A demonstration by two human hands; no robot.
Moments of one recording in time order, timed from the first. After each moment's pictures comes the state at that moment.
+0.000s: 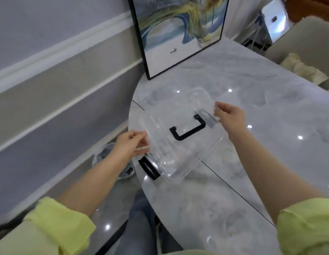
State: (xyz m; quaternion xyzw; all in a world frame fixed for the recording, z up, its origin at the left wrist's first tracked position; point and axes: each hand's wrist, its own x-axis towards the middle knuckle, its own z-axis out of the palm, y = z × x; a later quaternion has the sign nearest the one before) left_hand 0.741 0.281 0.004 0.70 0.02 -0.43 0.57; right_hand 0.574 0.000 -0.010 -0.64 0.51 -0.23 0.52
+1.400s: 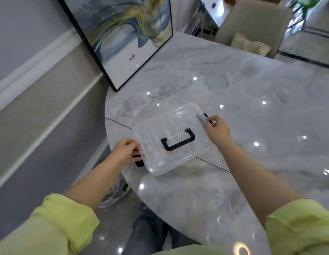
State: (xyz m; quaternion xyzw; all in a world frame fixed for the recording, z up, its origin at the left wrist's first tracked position) left_hand 0.769 0.234 -0.008 0.74 -0.06 -0.52 0.43; right_hand 0.527 0.048 -0.028 -0.61 0.65 -0.17 0.43
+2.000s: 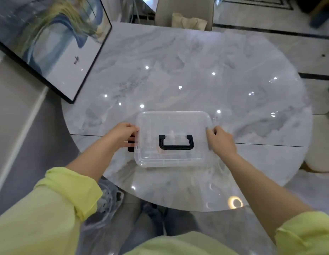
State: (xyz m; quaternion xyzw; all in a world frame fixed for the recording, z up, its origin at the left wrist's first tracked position) left_hand 0.773 0.156 0.005 0.72 -0.29 -0.59 0.22; right_hand 0.458 0.157 -0.025 -0.49 0.81 -0.10 0.30
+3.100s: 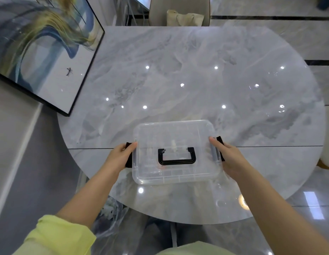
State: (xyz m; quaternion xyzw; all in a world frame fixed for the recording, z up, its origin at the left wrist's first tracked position) left_hand 0.769 0.177 -0.026 0.73 -0.28 -0.57 0.25; right_hand 0.434 0.168 -0.029 -0.21 0.66 -0.34 0.63
